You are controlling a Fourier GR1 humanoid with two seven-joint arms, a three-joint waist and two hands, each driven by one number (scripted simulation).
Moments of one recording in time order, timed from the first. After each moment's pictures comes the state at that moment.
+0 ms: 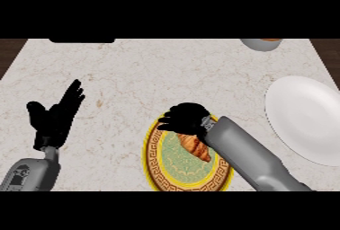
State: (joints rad) left arm -0.18 0.32 -0.05 -1.38 0.16 0.11 0.14; right arm -0.75 -0.14 0.68 -1.04 1.18 0.57 -0.41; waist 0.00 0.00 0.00
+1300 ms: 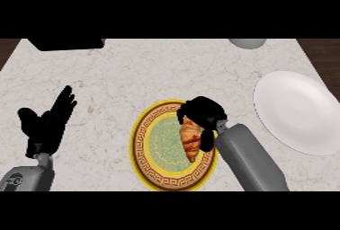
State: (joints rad) left arm -0.13 0.29 0.02 -1.40 0.13 0.09 0.15; right arm -0.57 -0.03 0.32 -1.04 1.19 0.37 -0.22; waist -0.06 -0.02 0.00
